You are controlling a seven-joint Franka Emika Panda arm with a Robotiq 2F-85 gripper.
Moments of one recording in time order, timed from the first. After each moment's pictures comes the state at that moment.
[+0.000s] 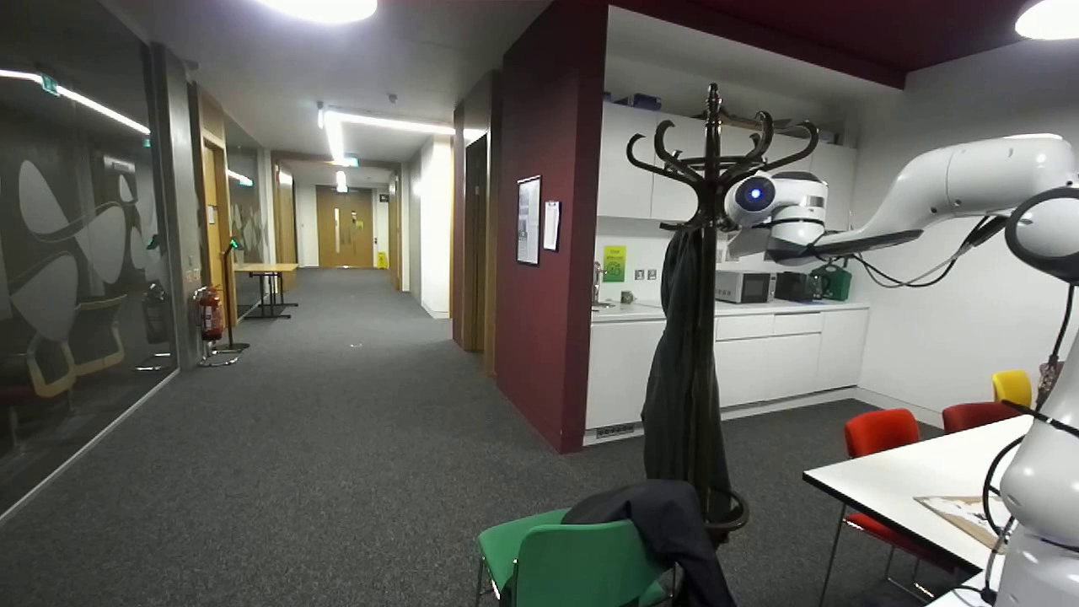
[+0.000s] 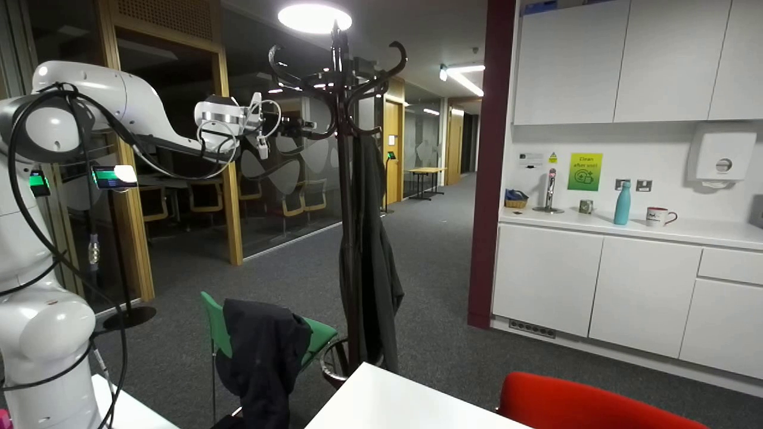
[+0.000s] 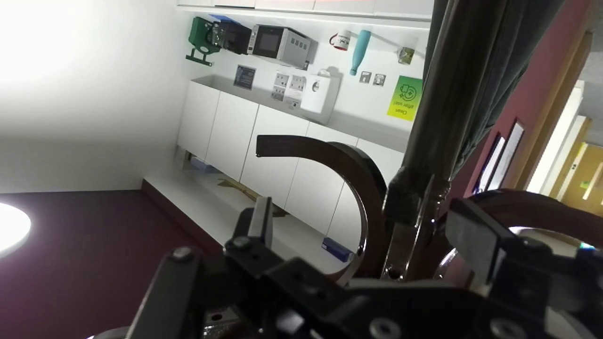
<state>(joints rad) 0.01 -0.12 0.02 -1.76 -1.48 2.33 1.28</state>
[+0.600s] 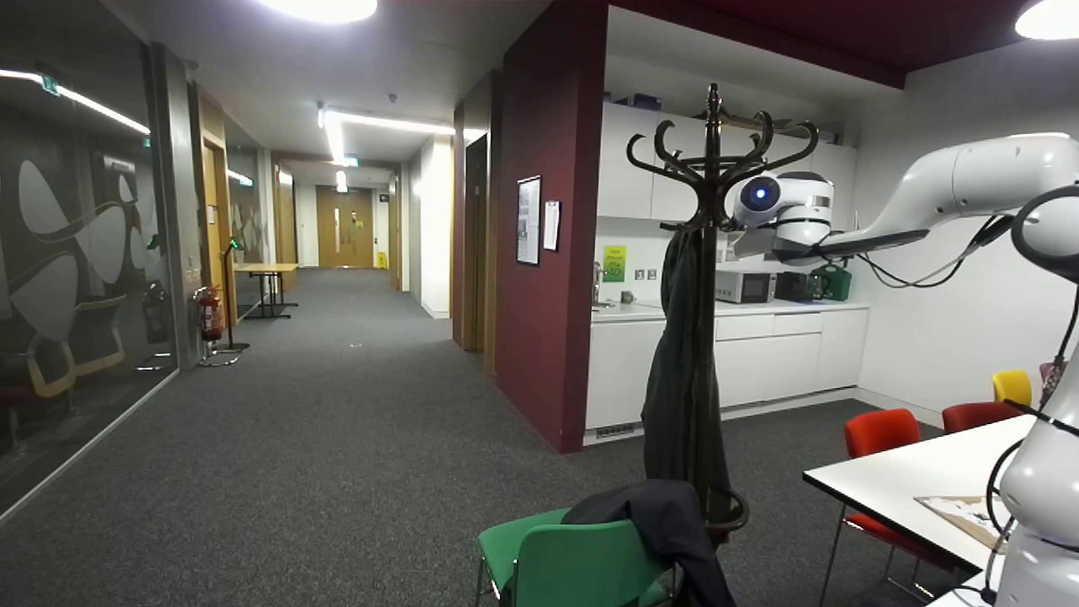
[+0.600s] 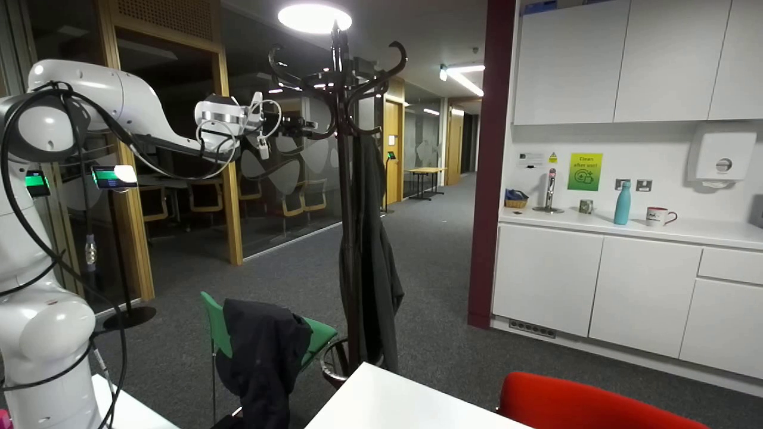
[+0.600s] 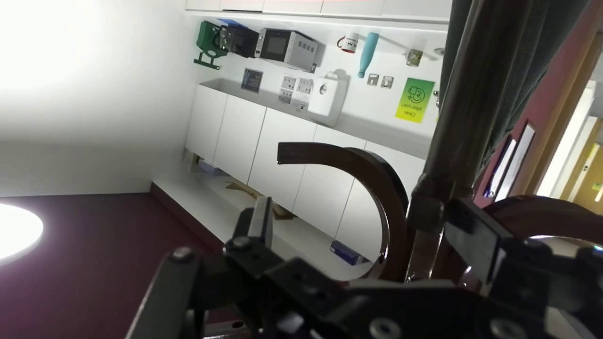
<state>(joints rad) 0.01 -0.14 0.00 -1.78 -1.48 2.33 1.29</state>
